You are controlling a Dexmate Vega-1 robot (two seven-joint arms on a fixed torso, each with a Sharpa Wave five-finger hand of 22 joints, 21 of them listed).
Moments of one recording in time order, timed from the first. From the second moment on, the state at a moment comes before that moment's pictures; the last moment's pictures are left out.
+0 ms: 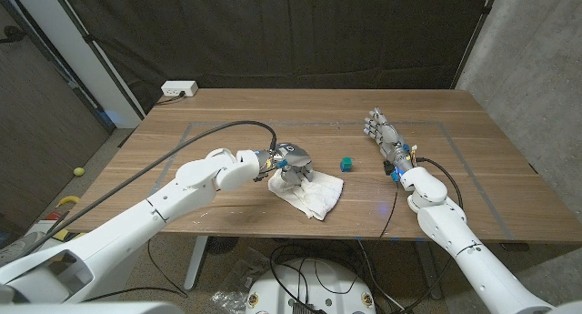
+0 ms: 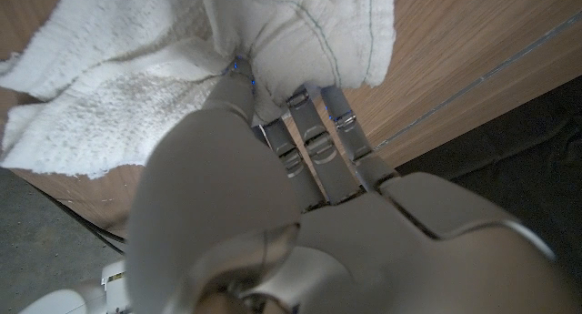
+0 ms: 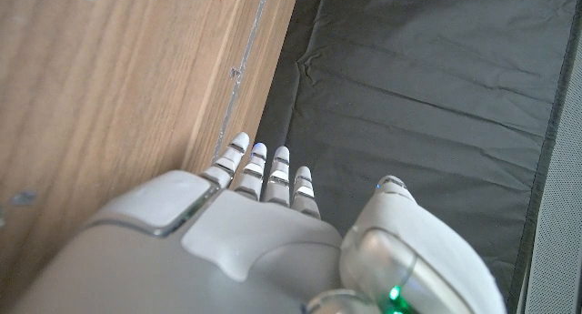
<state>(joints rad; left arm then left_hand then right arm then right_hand) 0.81 0.76 0.64 -1.88 0.89 -0.21 -0.32 1.27 0.07 0.28 -0.13 0.20 1.06 -0.11 0.47 0.19 1.06 -0.17 0.45 0.27 1.08 -0.19 0.41 0.56 0.32 -0.04 1.23 0.20 -1.06 -0.37 -0.19 -1.52 0.43 0.21 0.07 0.37 0.13 0.09 0.03 0.18 0.07 -0.03 0.20 0.18 0.14 0.06 0.22 0.19 0.08 0.07 0.19 0.18 -0.03 0.08 0.47 0.19</state>
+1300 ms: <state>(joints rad) 0.99 0.90 0.54 -2.07 1.13 0.12 -0.53 1.28 0.06 0.29 -0.13 0.19 1.07 -0.12 0.45 0.19 1.07 -0.17 0.47 0.28 1.10 -0.20 0.38 0.57 0.32 -0.04 1.25 0.20 -0.96 -0.35 -0.23 -1.41 0.43 0.23 0.12 0.36 0.13 0.09 0.03 0.18 0.07 -0.02 0.20 0.18 0.14 0.06 0.22 0.19 0.08 0.07 0.19 0.18 -0.03 0.08 0.47 0.19</state>
